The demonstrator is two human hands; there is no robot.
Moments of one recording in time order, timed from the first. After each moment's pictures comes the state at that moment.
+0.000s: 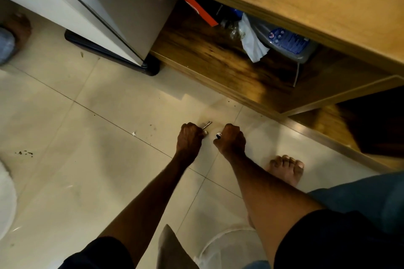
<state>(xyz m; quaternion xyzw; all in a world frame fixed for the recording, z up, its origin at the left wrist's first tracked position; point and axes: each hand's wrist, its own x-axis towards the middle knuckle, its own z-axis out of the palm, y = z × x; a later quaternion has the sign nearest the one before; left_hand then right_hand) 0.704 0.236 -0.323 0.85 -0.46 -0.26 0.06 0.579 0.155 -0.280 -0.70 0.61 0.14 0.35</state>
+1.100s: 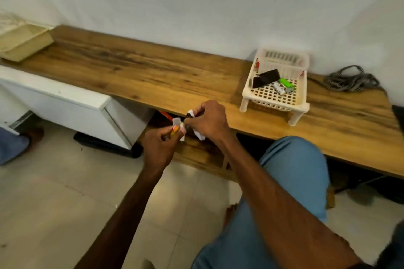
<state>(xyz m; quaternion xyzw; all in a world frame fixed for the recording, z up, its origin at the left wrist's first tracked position) 0.656 0.194 0.060 0.70 -0.46 -0.19 0.51 0.535 0.084 0.113 -0.71 0.54 -0.24 0.40</state>
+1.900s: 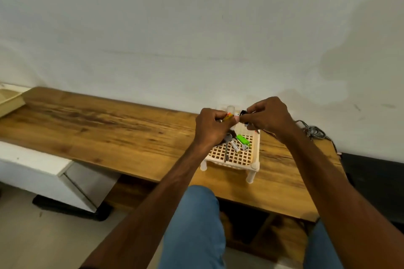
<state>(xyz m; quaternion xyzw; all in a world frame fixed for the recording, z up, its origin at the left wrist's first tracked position) 0.488 -0.016 0.217 0.61 -0.55 -0.25 0.52 0.325 -0.061 0.265 -0.68 0.58 -0.31 0.33</state>
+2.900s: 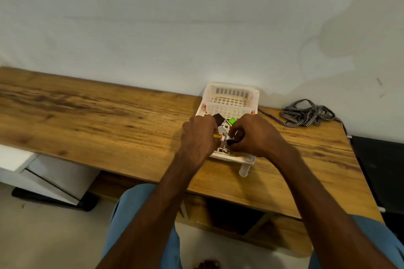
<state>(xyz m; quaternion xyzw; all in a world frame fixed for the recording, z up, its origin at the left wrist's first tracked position) 0.474 -0.037 0.149 0.75 -0.64 -0.10 0.15 0.320 -0.082 0.166 -0.83 0.51 -0.05 0.19</state>
